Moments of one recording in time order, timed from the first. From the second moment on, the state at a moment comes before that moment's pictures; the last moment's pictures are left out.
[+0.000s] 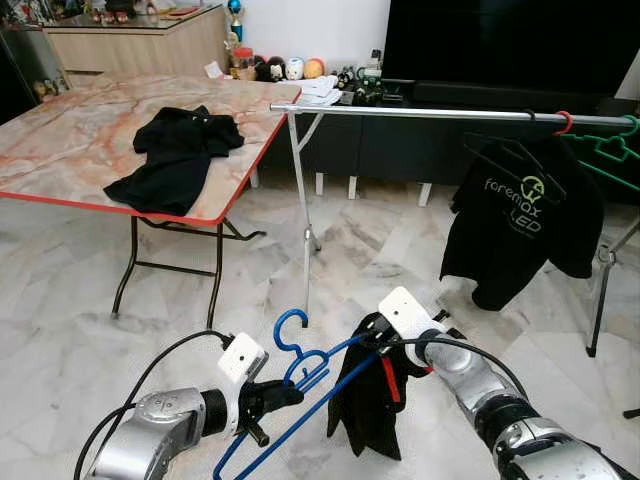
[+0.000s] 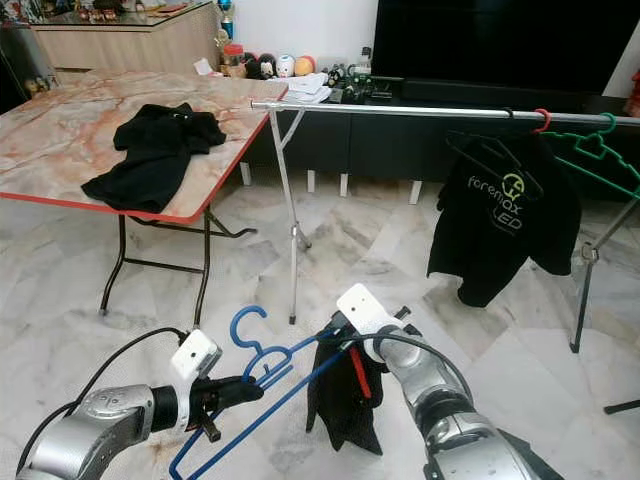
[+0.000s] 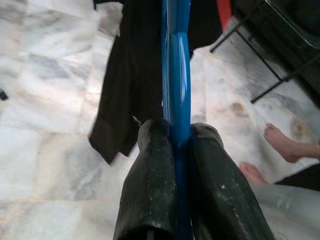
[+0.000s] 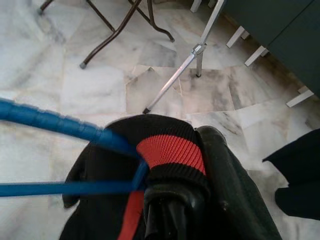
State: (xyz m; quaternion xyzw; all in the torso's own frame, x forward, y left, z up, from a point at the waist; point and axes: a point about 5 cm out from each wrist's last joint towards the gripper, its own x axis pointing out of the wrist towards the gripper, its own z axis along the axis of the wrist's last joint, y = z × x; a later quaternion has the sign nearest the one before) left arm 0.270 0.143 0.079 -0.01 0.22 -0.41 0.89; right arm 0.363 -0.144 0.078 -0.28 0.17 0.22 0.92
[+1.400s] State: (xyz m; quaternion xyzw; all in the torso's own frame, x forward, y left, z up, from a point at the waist) left arm 0.293 0.135 0.083 0.00 0.15 -0.35 0.92; right arm 0.366 -0.130 0.135 -0.09 0.08 0.25 0.96
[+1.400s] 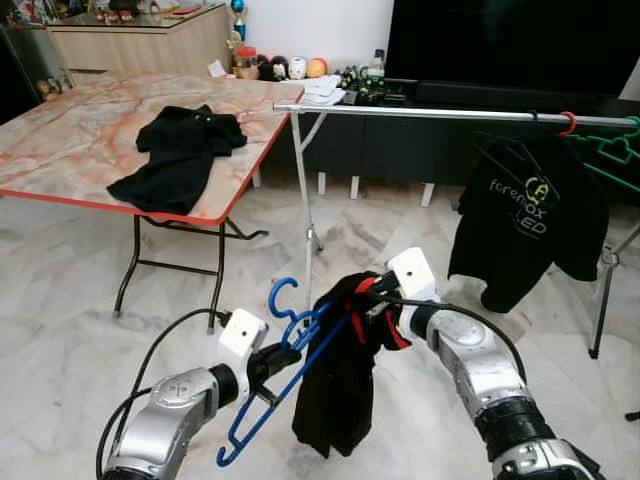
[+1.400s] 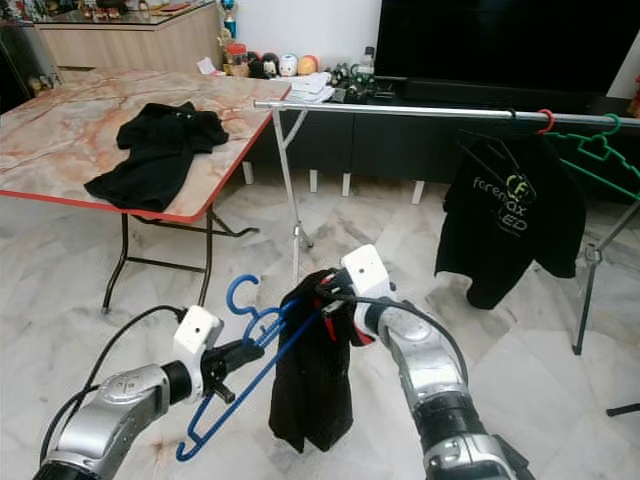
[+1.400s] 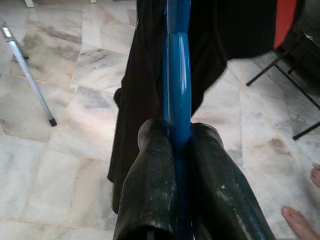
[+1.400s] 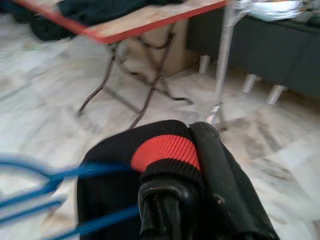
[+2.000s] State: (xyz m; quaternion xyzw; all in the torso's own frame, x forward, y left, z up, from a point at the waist) left arm 0.289 0.135 0.083 -0.04 0.16 -0.37 0.91; right arm 0.343 -0.116 0.161 -0.02 0.01 0.39 0.92
